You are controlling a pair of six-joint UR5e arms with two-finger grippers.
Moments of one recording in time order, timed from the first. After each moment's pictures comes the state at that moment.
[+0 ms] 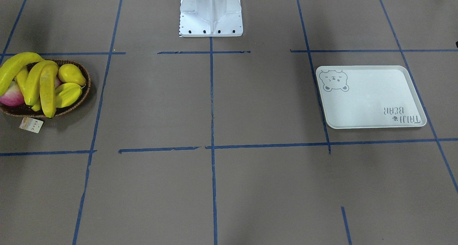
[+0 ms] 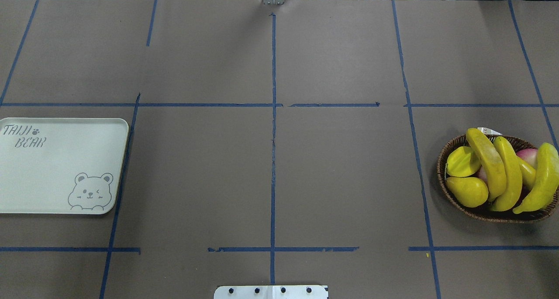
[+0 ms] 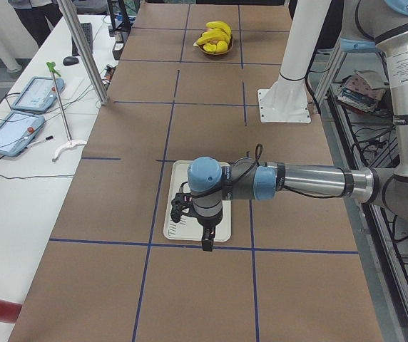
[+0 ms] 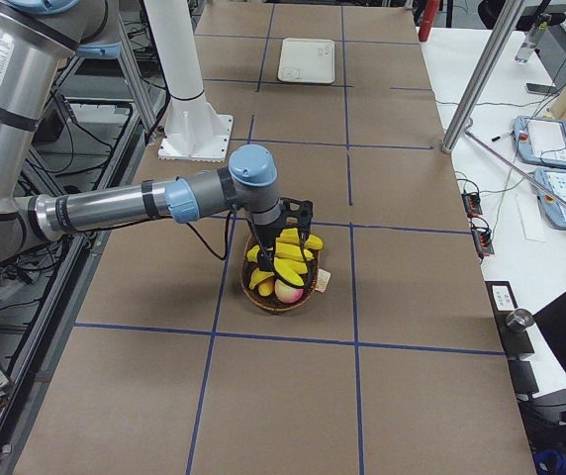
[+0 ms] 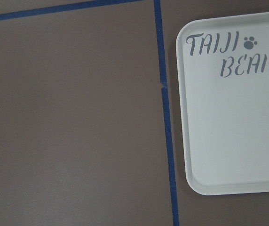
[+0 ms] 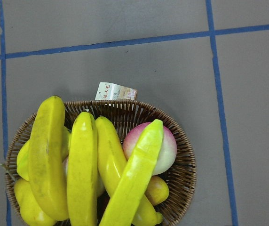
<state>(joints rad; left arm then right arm) -1.53 -1.31 -1.89 -1.47 -2.29 0.10 1.32 -1.99 2.18 -1.37 2.31 0.56</state>
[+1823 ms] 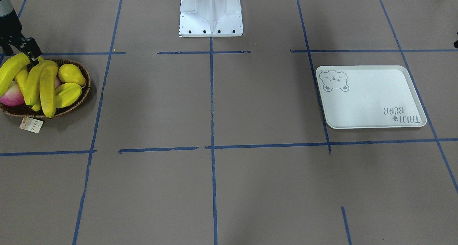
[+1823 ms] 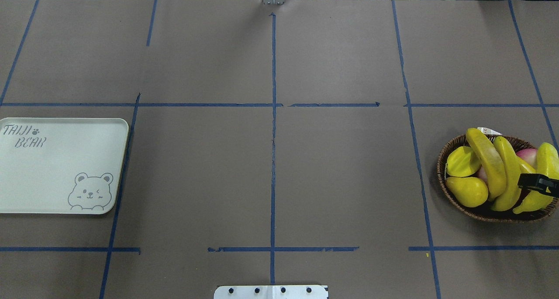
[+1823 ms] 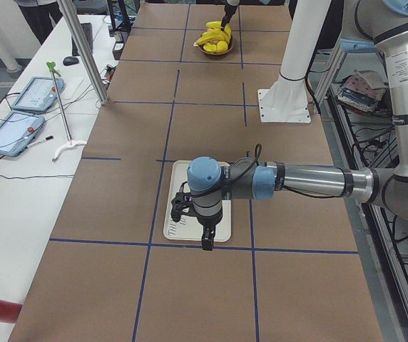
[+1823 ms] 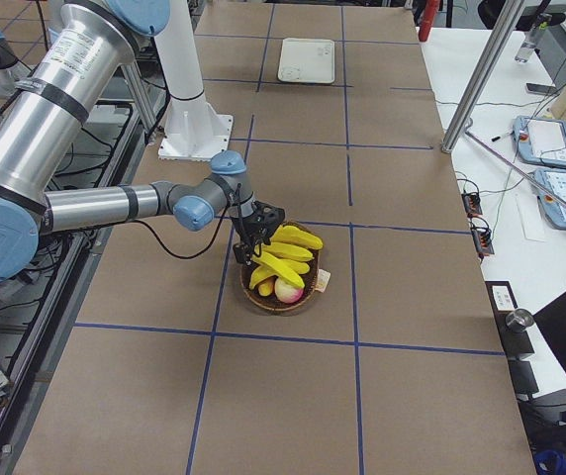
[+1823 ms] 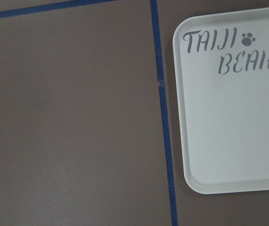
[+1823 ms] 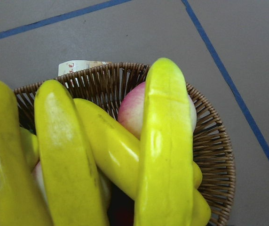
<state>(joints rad) -1.51 -1.31 -1.89 -1.47 -2.29 0.10 0.66 -2.12 2.16 -1.03 1.71 1.44</state>
